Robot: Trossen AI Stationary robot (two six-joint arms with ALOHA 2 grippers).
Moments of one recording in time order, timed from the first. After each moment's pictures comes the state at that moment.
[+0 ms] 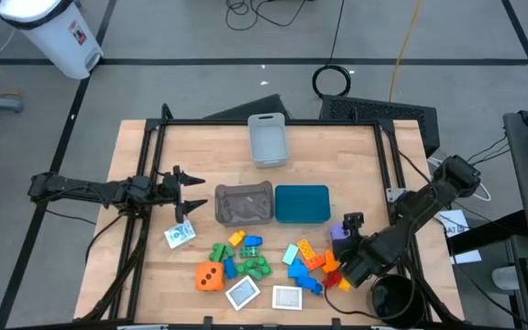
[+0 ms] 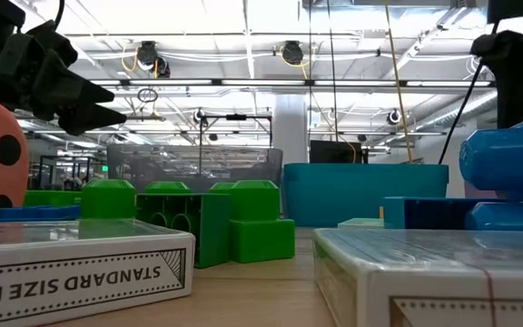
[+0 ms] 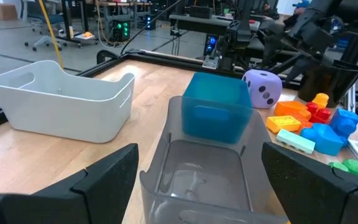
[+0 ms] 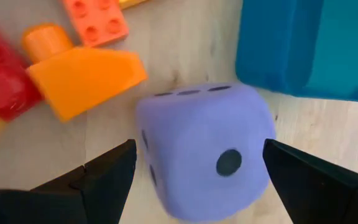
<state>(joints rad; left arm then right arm) -0.07 0.26 0.02 0.11 -0.23 -0.16 0.73 1.55 1.06 -1.16 0.41 0.63</state>
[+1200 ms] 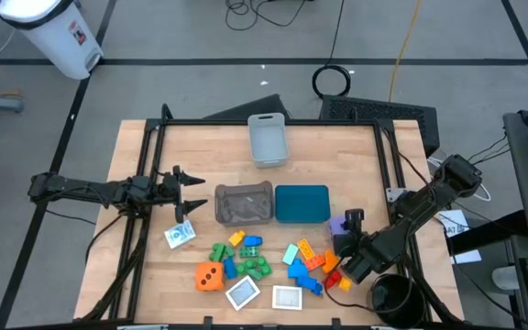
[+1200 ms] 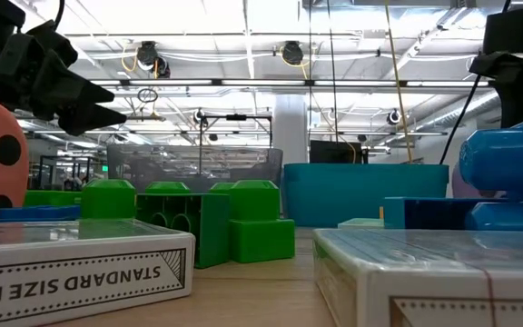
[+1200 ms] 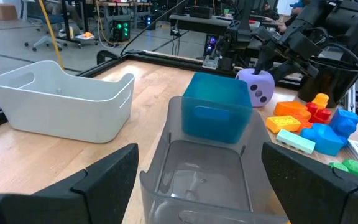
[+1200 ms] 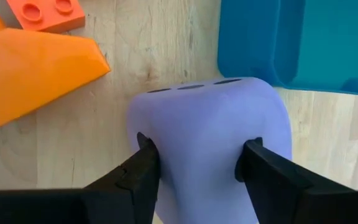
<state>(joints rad) -0.07 0.26 0.02 0.11 -0.23 -0.16 0.74 1.55 0.86 -1.05 0.42 0.68</state>
